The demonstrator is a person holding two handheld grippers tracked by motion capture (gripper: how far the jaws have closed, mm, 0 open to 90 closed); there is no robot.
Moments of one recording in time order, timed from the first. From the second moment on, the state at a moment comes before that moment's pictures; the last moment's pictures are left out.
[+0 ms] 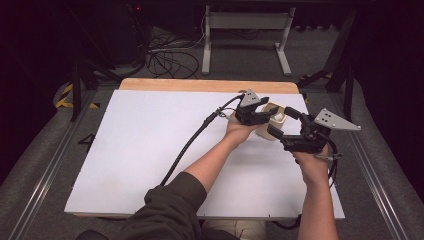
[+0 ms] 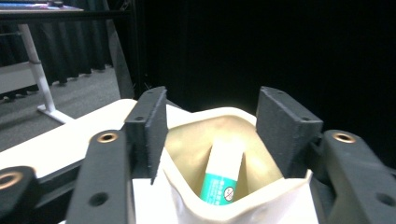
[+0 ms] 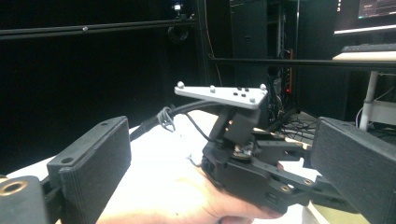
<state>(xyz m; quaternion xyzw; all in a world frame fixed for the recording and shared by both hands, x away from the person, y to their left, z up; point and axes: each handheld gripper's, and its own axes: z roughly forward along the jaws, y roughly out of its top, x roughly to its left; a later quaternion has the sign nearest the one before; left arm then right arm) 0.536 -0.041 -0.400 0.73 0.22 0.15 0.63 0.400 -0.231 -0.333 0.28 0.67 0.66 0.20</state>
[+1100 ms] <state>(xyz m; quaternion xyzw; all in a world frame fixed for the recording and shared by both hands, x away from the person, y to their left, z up) 0.488 0.051 -0.358 0.71 0.21 0.18 0.65 0.399 -0.217 -0.333 0.26 0.68 0.65 0.21</state>
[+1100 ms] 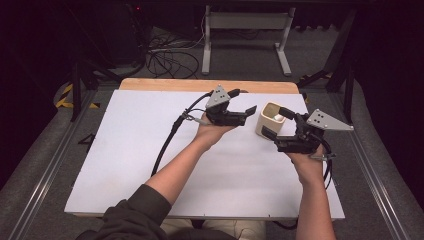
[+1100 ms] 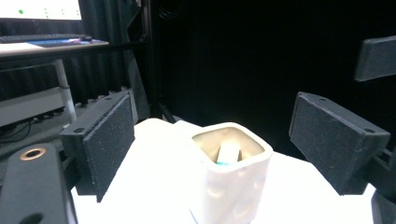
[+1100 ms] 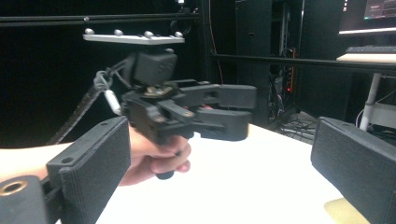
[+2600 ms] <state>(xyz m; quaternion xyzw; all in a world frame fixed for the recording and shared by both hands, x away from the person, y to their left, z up) 0.394 0.219 -0.352 0.67 0.26 0.29 0.63 0.395 -0.200 -0.340 0.25 0.68 0.65 0.22</state>
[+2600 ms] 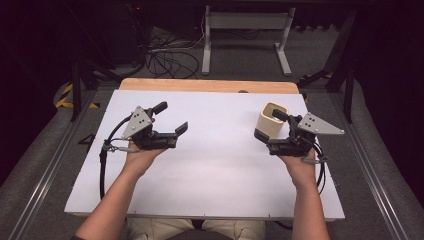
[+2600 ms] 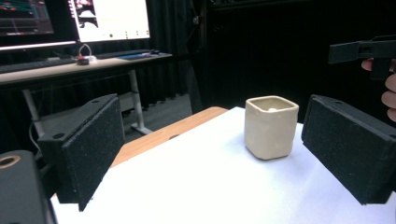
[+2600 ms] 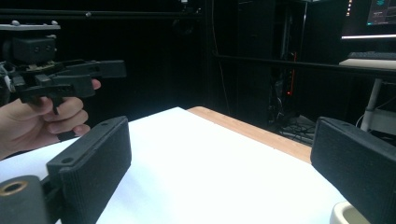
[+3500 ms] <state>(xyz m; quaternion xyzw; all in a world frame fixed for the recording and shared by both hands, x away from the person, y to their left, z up) 0.365 0.276 -0.366 0.67 0.28 0.29 0.62 0.400 -0.200 -0.351 0.27 0.68 0.64 0.23</state>
